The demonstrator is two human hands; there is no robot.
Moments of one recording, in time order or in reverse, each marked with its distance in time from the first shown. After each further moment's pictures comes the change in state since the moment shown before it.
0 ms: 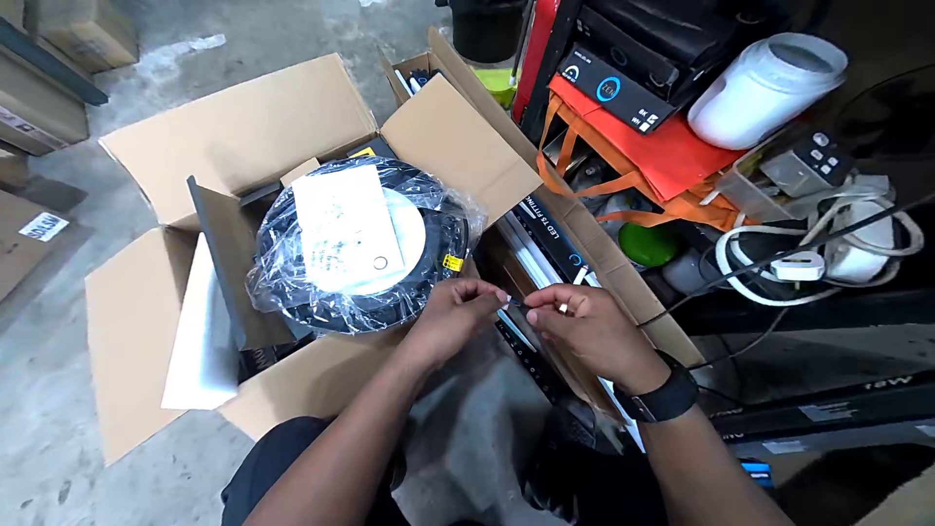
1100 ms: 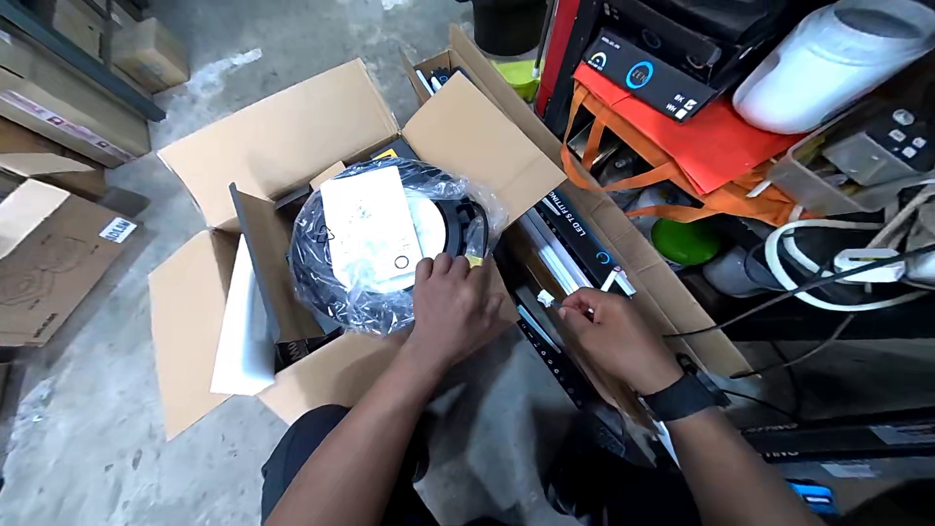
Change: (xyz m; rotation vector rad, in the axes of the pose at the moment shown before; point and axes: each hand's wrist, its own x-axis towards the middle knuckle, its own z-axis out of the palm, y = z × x) left_hand 0.009 -0.015 -0.018 1.481 0.440 0.633; right_hand 0.013 0.036 -0.005 -0.566 0.105 0.076
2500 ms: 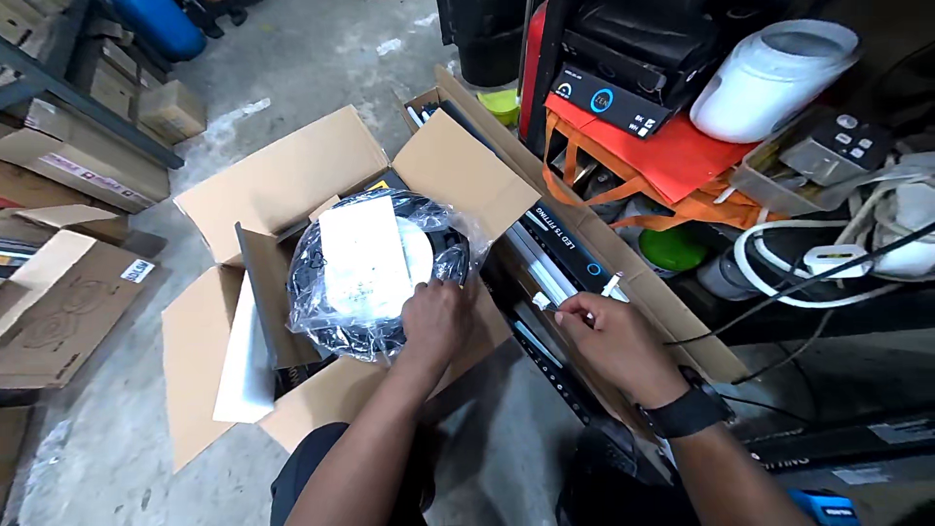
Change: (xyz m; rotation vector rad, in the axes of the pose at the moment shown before) left_hand 0.026 0.018 -0.012 0.010 -0.561 -0.462; right_hand -0.012 0.001 -0.020 0.155 0.096 -0.019
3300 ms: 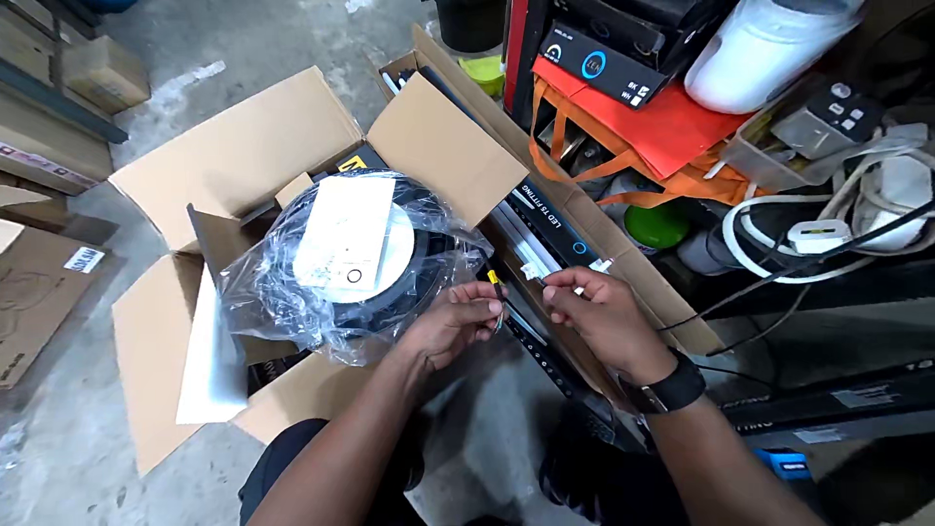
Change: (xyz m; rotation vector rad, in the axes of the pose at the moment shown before) left_hand -0.002 -0.004 0.038 -1.812 -0.752 0.136; right_hand 0.002 -0.003 0.004 0.572 0.000 0.034
